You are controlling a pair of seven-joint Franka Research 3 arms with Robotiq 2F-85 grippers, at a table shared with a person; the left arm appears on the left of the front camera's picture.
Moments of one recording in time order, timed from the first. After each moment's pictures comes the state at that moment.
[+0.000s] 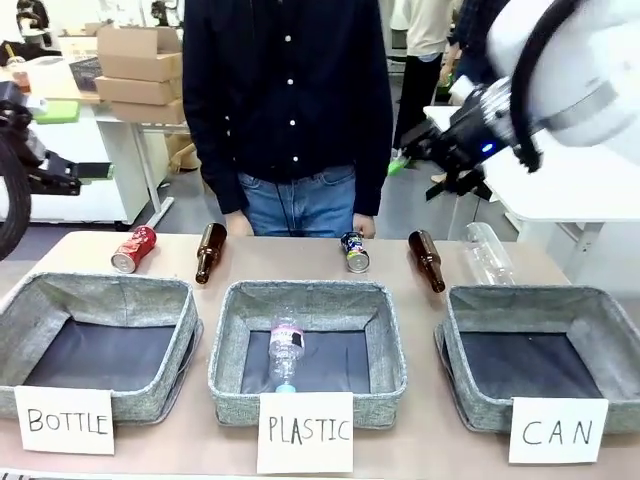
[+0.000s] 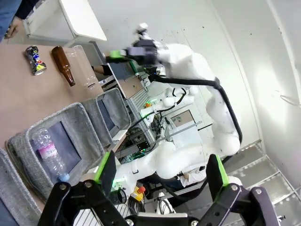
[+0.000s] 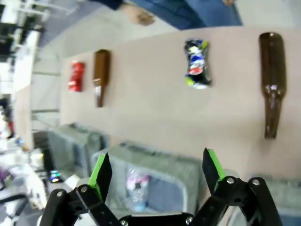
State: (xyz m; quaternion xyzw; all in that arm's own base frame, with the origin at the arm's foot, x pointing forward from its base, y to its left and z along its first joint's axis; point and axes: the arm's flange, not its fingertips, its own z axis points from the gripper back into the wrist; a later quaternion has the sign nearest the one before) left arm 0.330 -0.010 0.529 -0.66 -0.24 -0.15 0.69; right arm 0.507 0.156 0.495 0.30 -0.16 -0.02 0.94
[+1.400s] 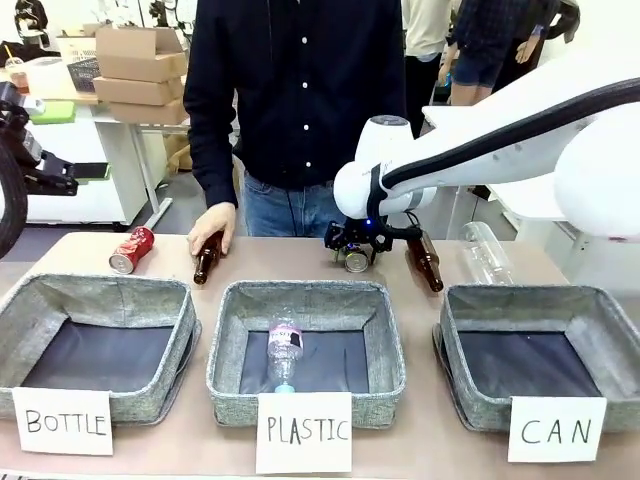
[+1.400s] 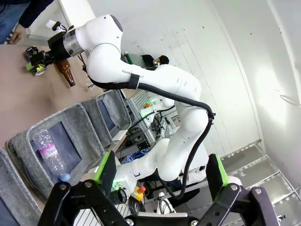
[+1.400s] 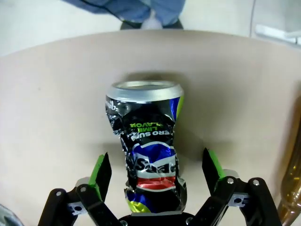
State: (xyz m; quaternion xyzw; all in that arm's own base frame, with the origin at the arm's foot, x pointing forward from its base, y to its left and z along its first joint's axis) left arm 0.330 -0.009 0.530 -0.66 -0.24 -0.15 0.69; right arm 0.646 0.284 0.298 0.05 -0.07 0.00 1.00
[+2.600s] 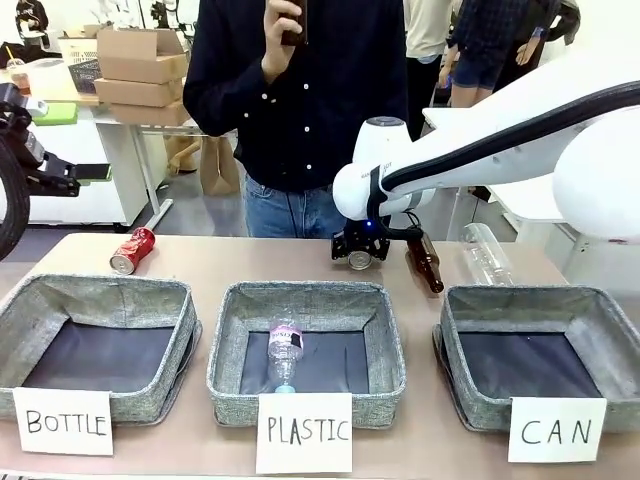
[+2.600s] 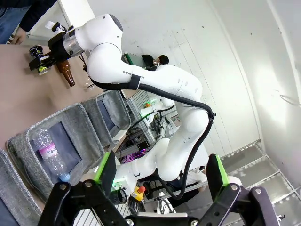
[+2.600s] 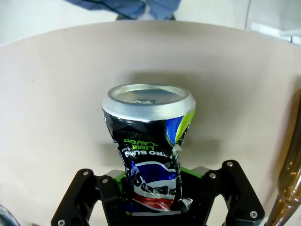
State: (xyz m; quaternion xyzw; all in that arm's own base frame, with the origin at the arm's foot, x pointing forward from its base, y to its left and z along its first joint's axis) left arm 0.330 -0.009 0.530 -0.66 -0.24 -0.15 0.69; right arm 0.642 0.285 0.300 0.04 -0.06 0.01 1.00
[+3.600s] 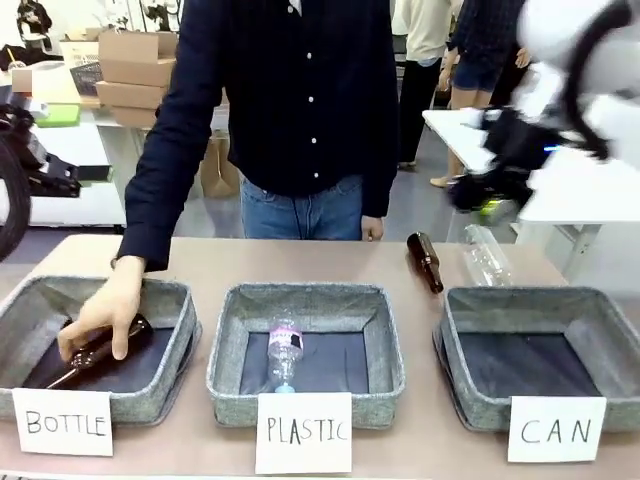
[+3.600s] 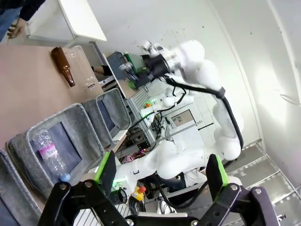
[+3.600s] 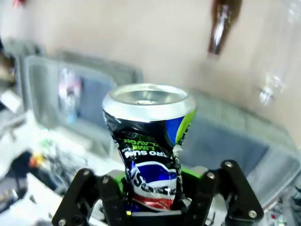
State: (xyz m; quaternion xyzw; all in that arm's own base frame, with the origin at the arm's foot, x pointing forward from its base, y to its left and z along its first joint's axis) left arm 0.330 -0.009 0.531 -0.66 -0.24 -0.15 0.69; right arm 0.420 0.081 0.532 0.17 -0.01 0.15 0.97
